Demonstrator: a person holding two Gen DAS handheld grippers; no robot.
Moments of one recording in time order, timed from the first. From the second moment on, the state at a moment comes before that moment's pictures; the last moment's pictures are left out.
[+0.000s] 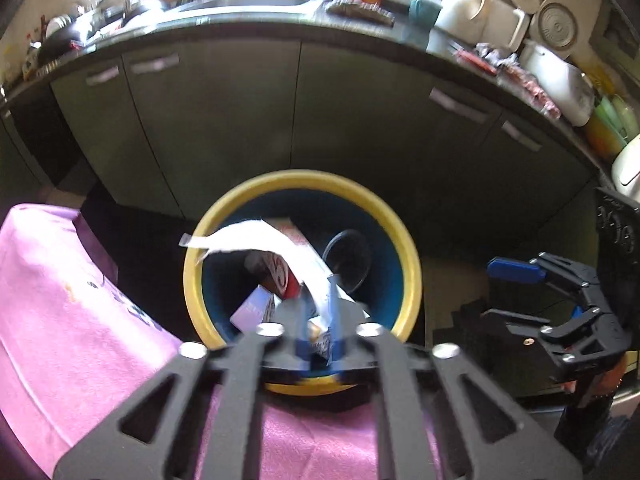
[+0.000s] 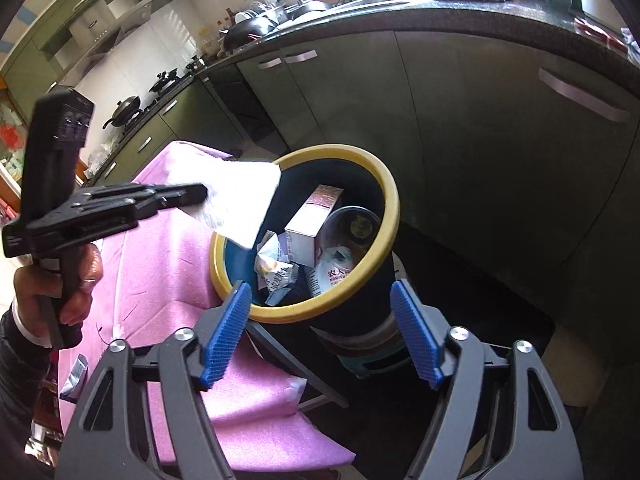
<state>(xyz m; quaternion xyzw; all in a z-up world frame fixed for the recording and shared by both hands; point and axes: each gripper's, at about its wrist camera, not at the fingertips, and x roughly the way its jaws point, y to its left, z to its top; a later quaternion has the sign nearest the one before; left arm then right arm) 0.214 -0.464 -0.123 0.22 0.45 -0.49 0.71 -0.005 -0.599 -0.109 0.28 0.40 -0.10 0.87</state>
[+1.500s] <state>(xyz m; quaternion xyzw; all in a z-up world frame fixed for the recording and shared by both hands) 0.242 0.052 -0.058 -0.04 0.30 -0.08 0.95 0.305 -0.229 -0.026 0.04 0.47 0.20 0.86</state>
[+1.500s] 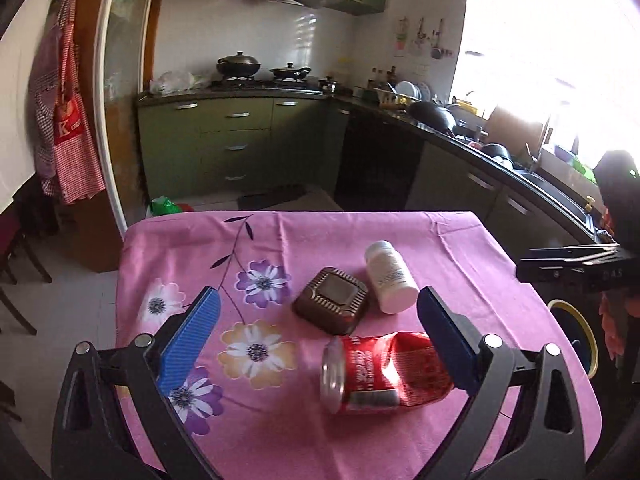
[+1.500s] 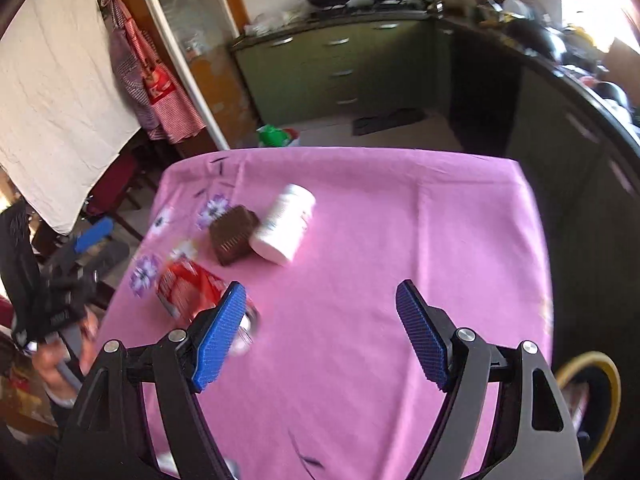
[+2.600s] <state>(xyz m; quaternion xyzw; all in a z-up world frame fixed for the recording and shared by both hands) 0.243 0.047 -0.072 -0.04 0.32 -0.11 0.94 0.404 -0.148 -0.112 0.01 0.59 0.16 0.79</state>
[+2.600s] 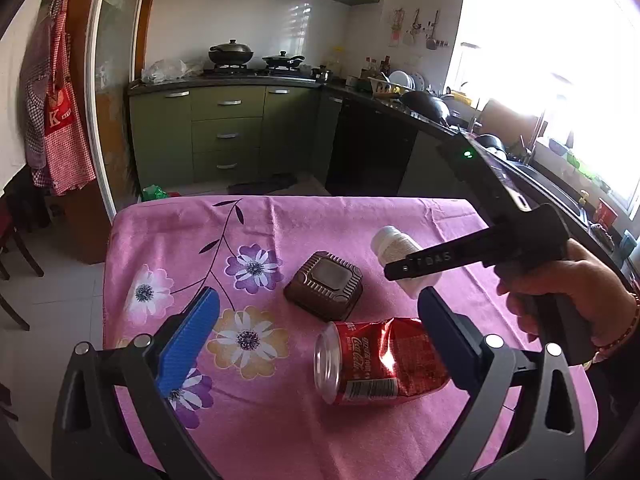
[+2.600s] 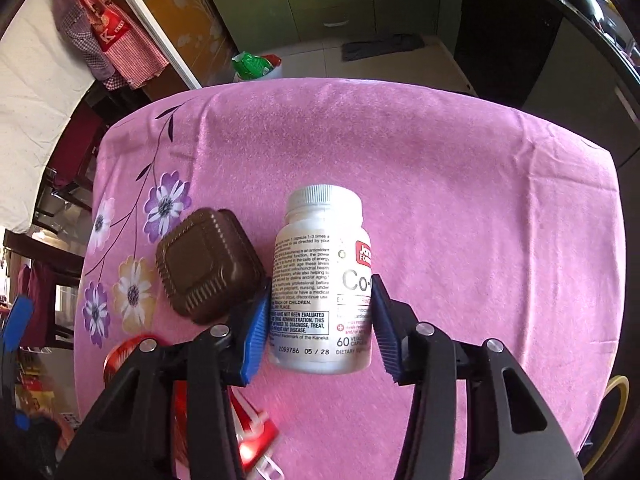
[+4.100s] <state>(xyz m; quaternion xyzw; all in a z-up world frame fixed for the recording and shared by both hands) 0.114 -0.084 -0.100 0.19 0.39 -0.40 0.81 0.108 -0.508 -0.082 0.19 0.49 -0.06 0.85</state>
